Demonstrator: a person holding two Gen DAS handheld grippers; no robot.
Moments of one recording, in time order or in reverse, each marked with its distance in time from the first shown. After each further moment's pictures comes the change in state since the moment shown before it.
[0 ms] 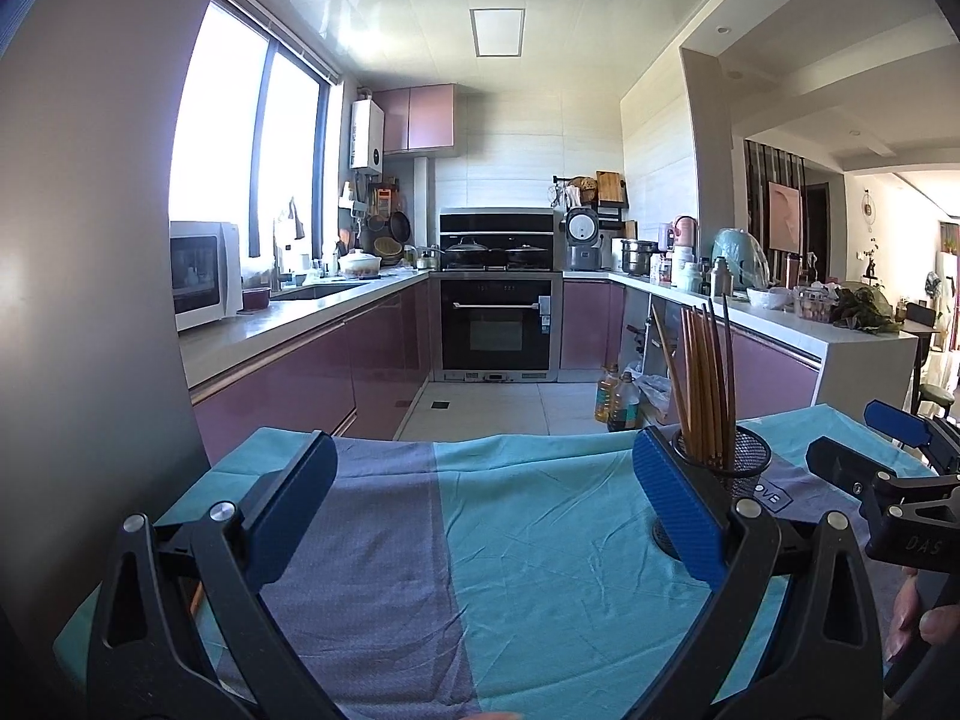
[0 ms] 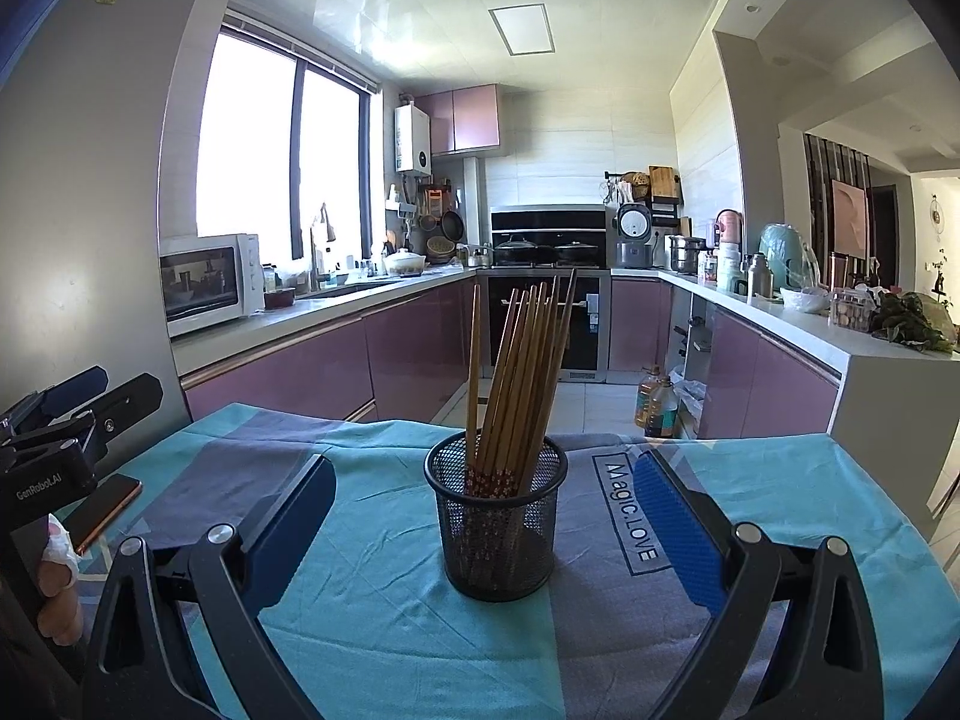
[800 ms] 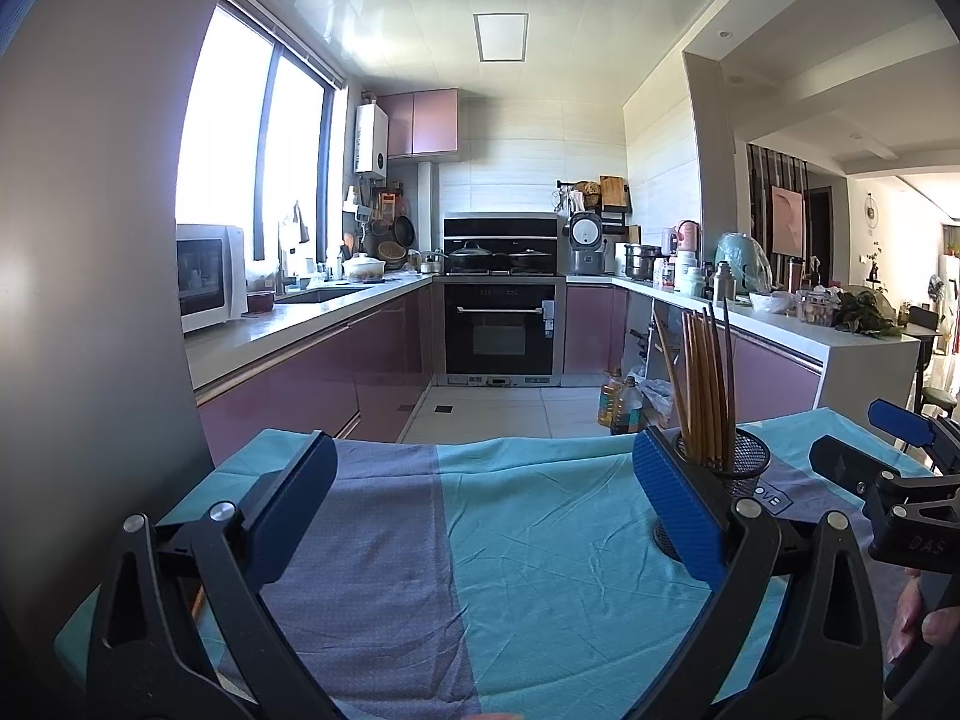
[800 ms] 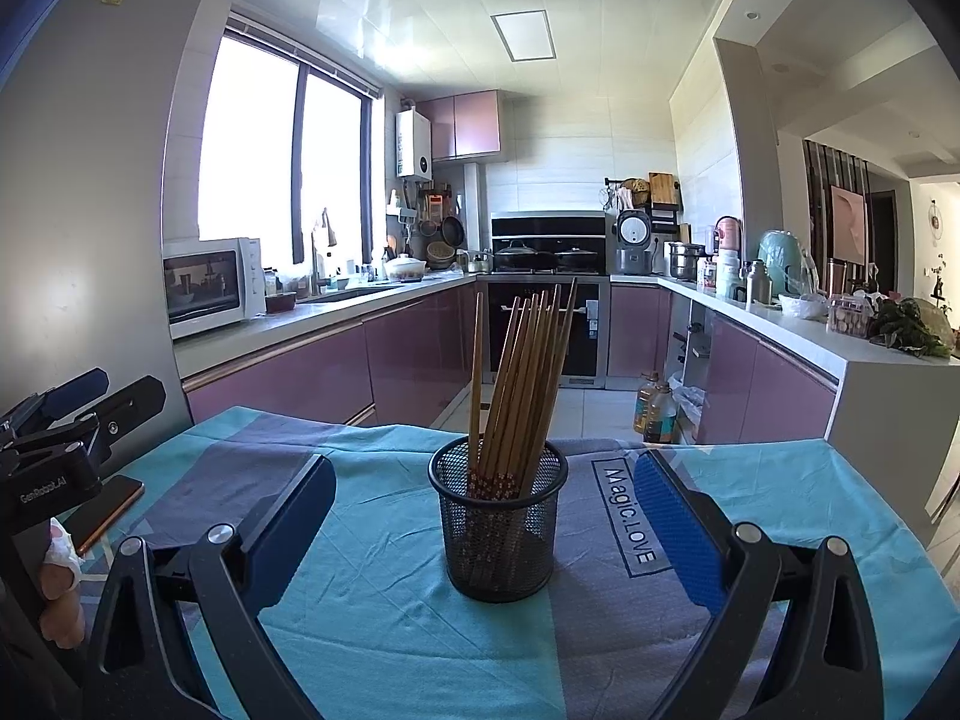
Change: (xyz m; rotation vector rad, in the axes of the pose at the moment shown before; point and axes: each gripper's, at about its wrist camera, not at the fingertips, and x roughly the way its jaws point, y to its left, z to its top) left arm -0.004 -0.003 -0.002 0.000 -0.008 0.011; right arm -0.002 0.005 0.002 -0.002 -0.012 -0.003
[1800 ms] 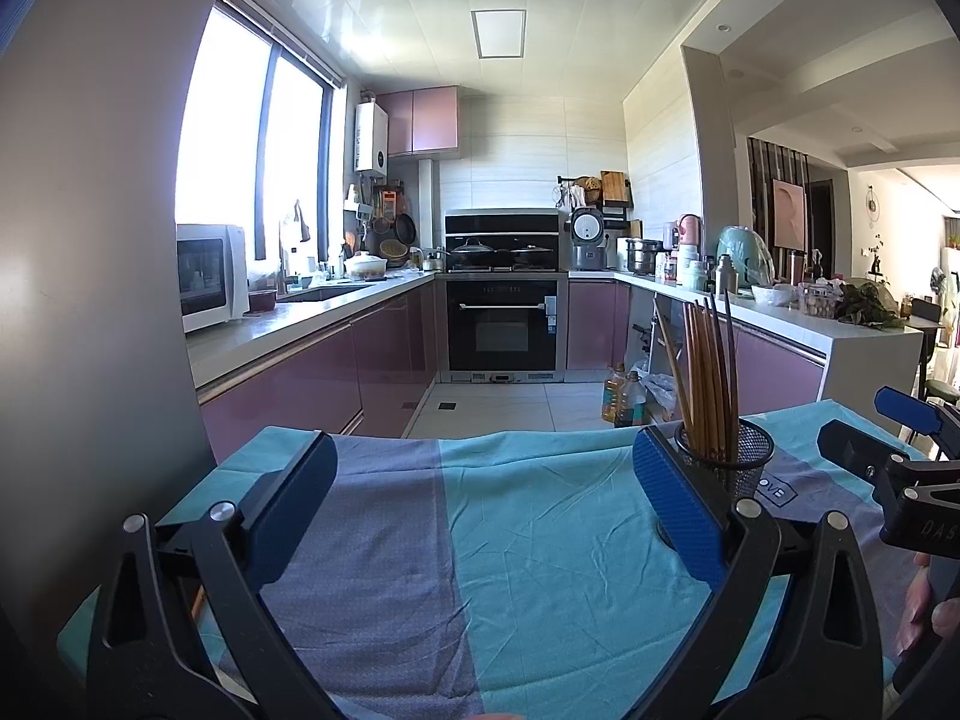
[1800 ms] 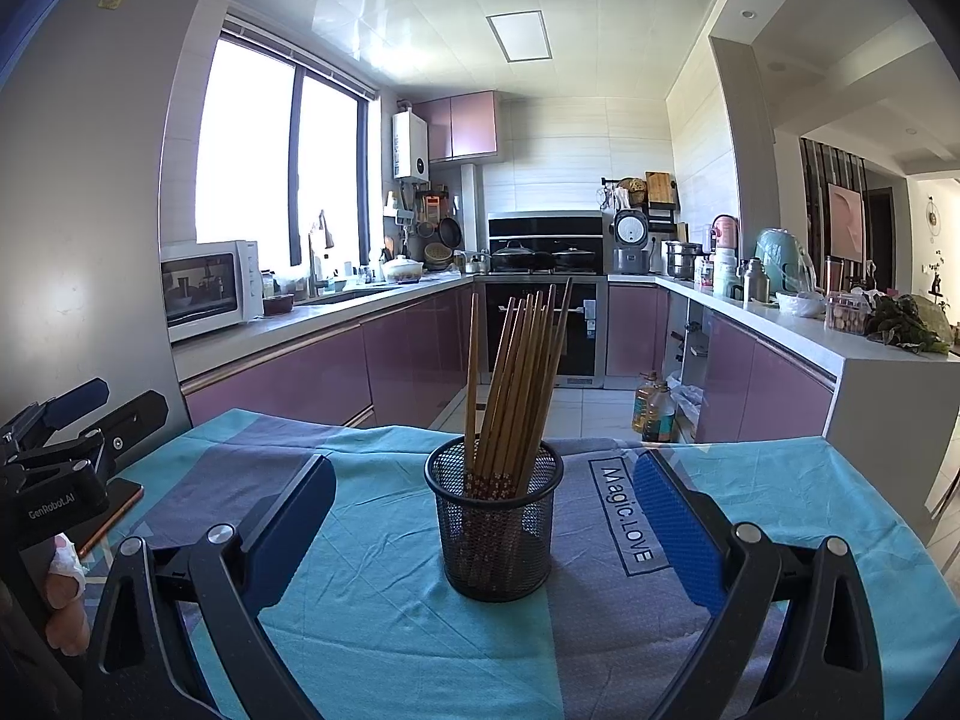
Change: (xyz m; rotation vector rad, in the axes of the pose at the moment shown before) left arm -0.001 -0.003 -0.001 0.007 0.002 0.006; right arm -0.001 0.001 0.000 0.002 -0.001 -0.004
